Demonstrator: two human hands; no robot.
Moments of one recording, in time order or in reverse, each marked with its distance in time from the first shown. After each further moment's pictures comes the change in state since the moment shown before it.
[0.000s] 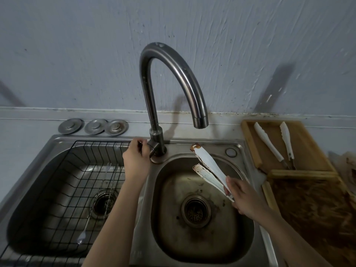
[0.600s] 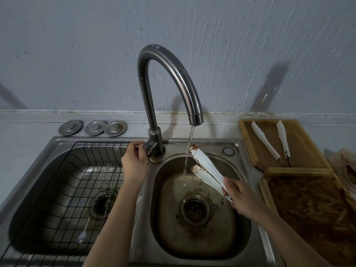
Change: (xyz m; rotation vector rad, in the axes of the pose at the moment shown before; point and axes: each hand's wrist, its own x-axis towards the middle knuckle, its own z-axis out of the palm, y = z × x) left_hand -0.011 -0.003 -0.004 -0.074 -0.015 -0.032; right_hand -0.009 0.001 0.000 -0.030 -0.027 -0.017
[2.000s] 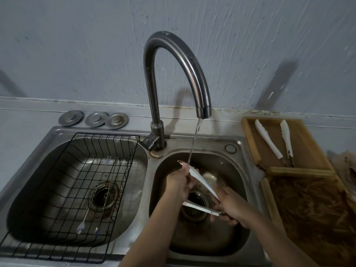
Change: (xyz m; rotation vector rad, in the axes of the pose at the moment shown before) left_hand -0.070 0.011 0.079 -0.832 -0.357 -1.034; right_hand -0.002 -0.014 0.024 0.237 -0.287 0.386
